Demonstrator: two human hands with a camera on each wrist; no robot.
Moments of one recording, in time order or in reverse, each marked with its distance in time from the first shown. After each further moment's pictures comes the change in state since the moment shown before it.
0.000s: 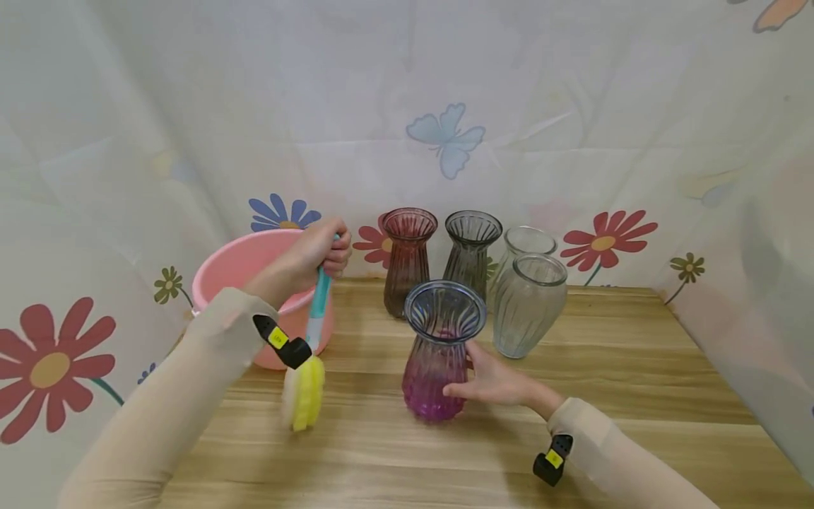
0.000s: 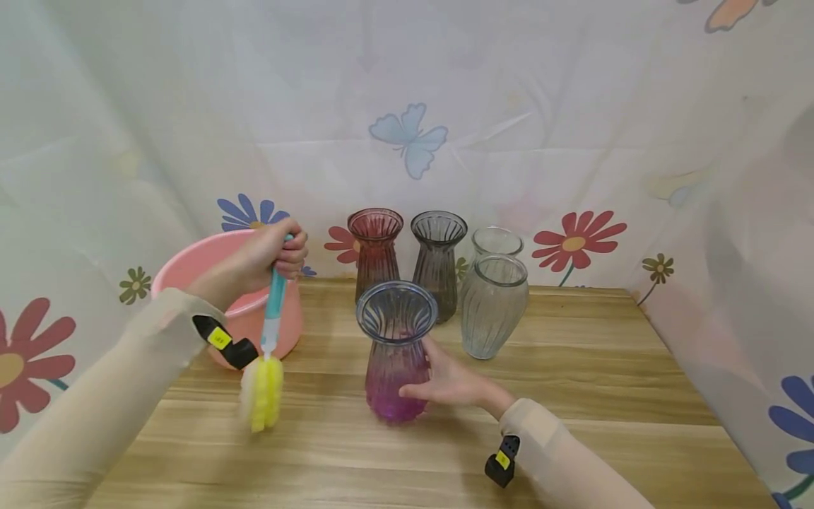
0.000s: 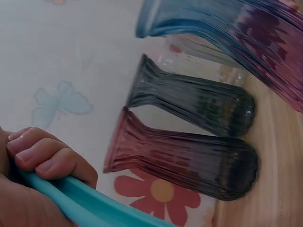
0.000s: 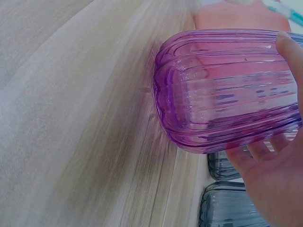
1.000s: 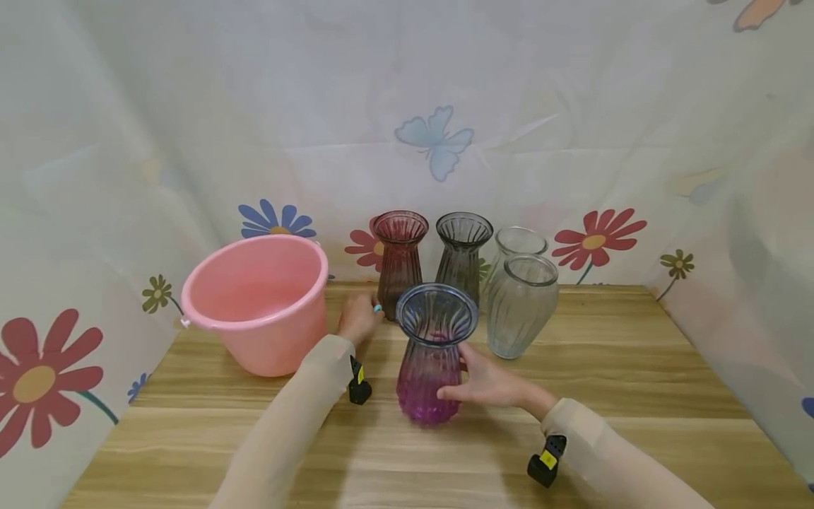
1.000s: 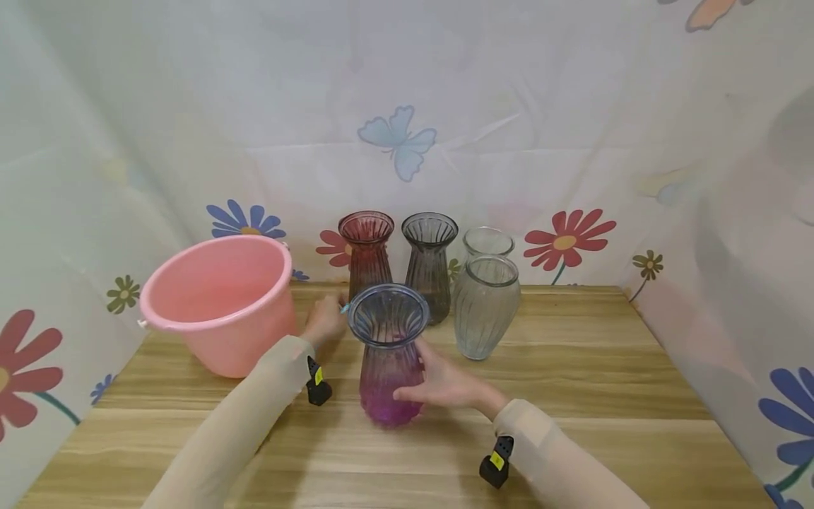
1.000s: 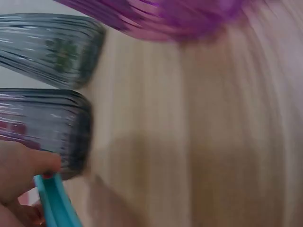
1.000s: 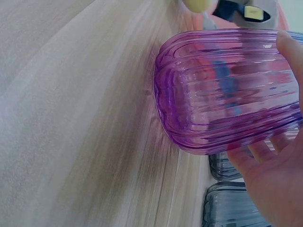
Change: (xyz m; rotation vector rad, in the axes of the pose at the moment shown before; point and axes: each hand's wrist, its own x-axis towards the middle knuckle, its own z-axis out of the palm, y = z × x) left_hand 0.089 -0.168 0.030 1.037 0.435 0.043; right_hand 0.000 0.005 0.000 0.024 0.012 -0.011
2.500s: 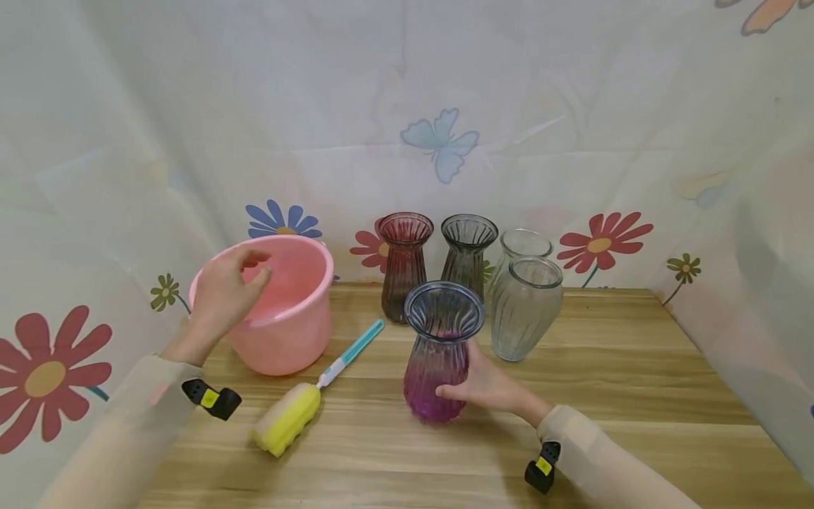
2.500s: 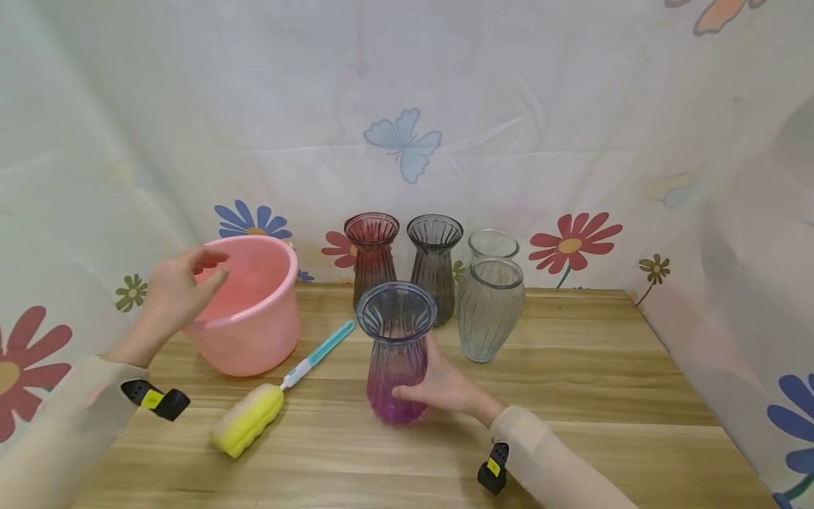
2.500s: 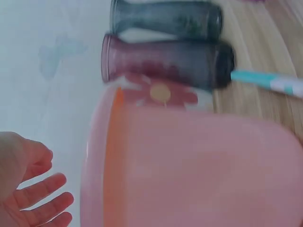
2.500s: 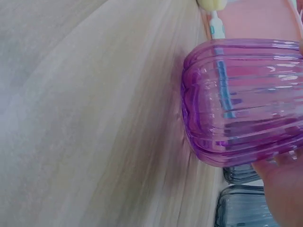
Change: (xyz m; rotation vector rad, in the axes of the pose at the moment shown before) left_hand -0.079 -0.045 -0.197 -0.030 0.303 0.151; right_hand 0.007 0.002 0.012 0.037 0.179 0.033
